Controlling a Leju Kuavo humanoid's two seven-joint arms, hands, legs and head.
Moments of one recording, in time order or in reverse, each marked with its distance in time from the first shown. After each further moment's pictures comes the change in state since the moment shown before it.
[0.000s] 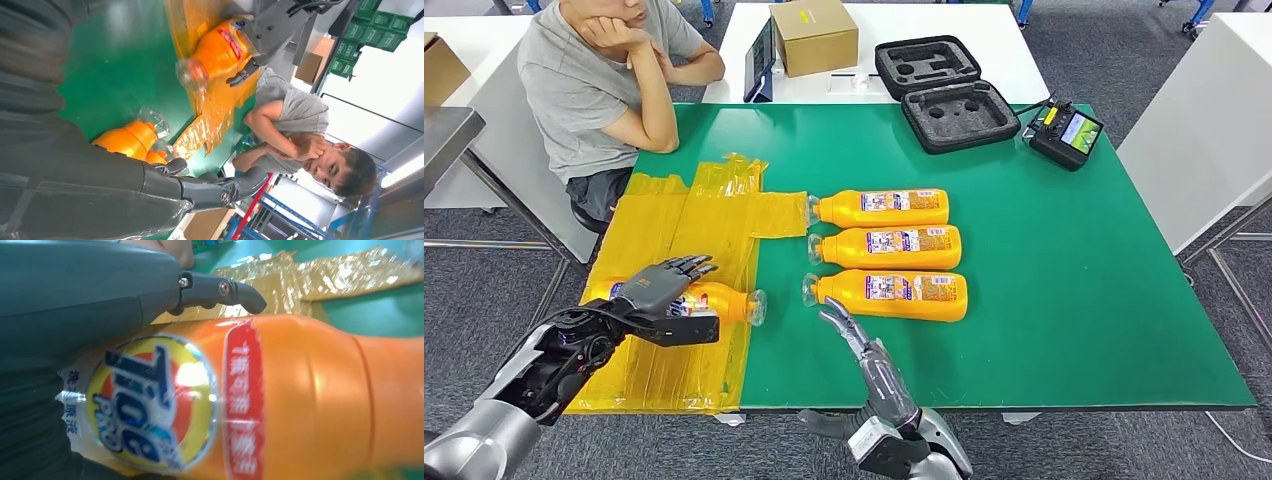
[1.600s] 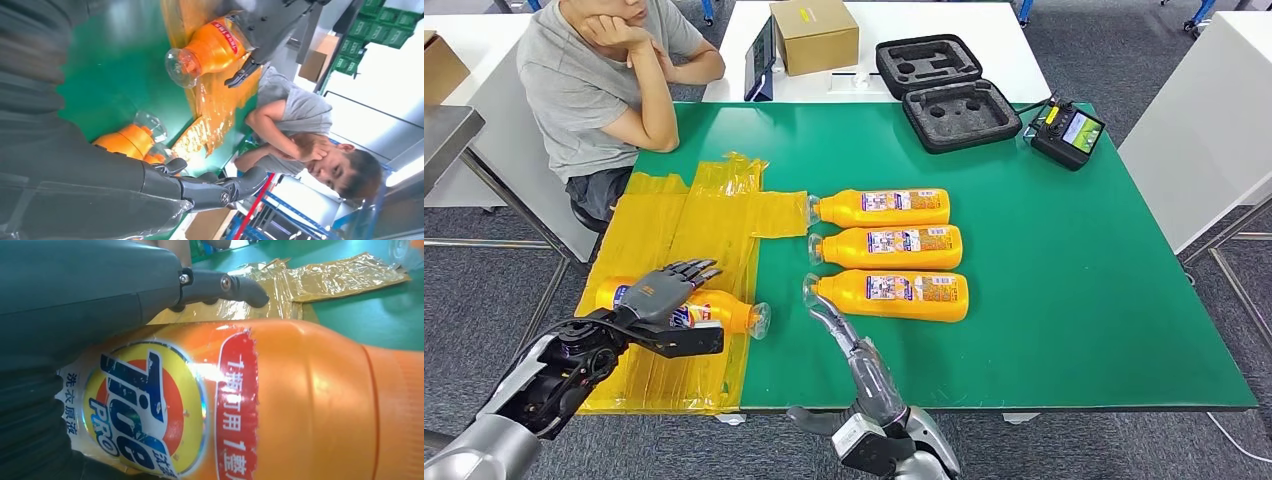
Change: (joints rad) left arm 0.056 0.000 0.015 -0.064 -0.062 0.005 0.049; right arm -0.018 0.044 0.001 0.047 0.035 -0.019 0.000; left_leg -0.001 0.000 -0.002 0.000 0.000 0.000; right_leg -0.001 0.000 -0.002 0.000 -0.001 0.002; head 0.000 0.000
